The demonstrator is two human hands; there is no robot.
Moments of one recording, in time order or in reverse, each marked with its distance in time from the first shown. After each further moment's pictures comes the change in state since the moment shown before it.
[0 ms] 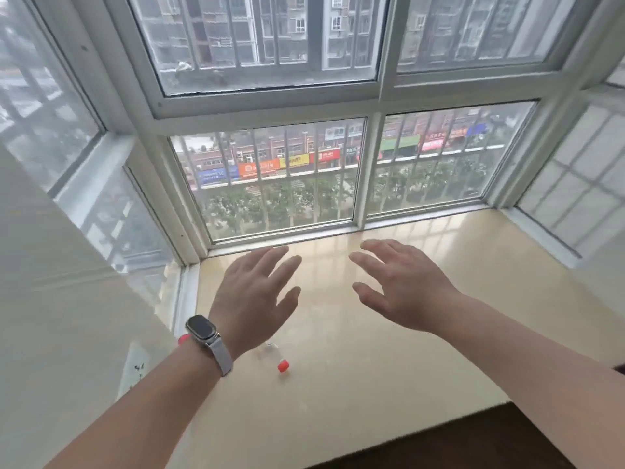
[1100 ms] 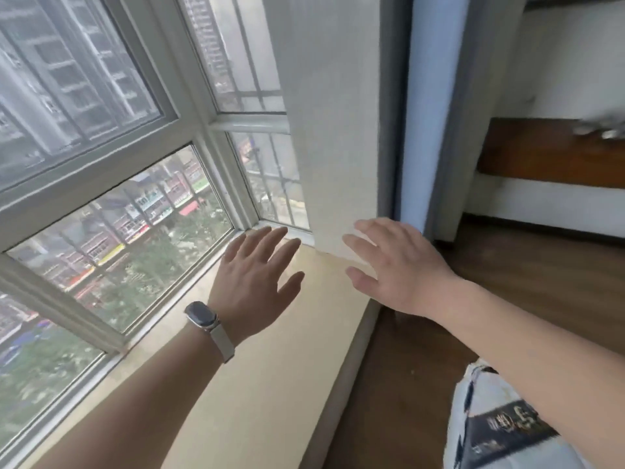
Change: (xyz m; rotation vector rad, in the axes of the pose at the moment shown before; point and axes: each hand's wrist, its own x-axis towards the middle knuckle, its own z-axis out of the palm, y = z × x) left_hand 0.299 0.542 0.096 -0.194 -0.026 0.770; right_hand -0.383 0.395 -0.091 -0.274 0.281 0.736
